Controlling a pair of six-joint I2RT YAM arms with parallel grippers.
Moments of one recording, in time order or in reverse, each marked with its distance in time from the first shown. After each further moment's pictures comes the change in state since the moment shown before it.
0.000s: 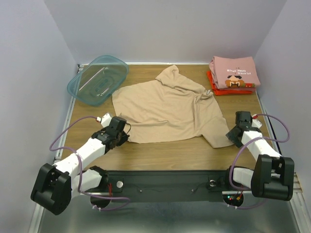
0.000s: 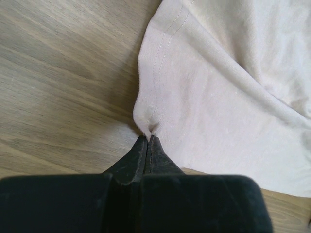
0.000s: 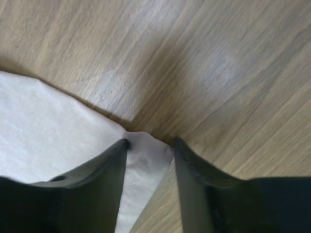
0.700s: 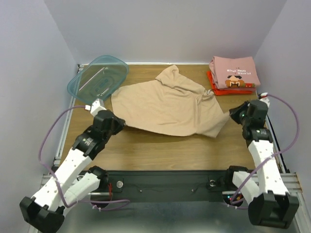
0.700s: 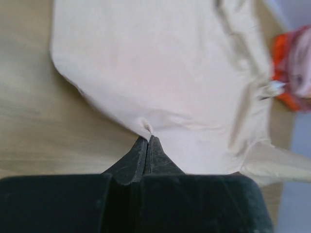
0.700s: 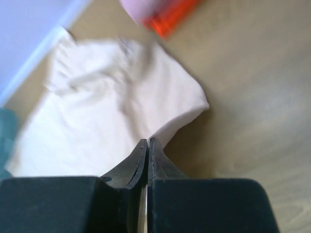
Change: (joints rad) left arm -0.001 -0.285 0.174 -0.101 -0.009 0.099; right arm 0.009 -0.306 0.150 0.134 -0.255 -0.100
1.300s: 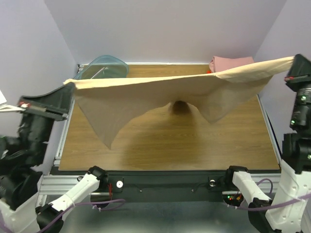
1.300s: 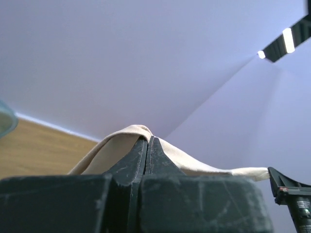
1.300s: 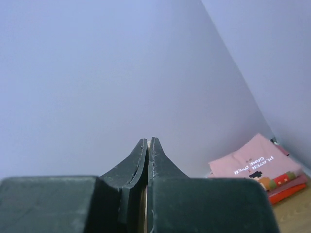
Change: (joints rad) left arm -0.001 -0.053 0.981 -0.112 0.009 0.237; right arm 0.001 -0.023 1.011 -0.141 0.242 -0.047
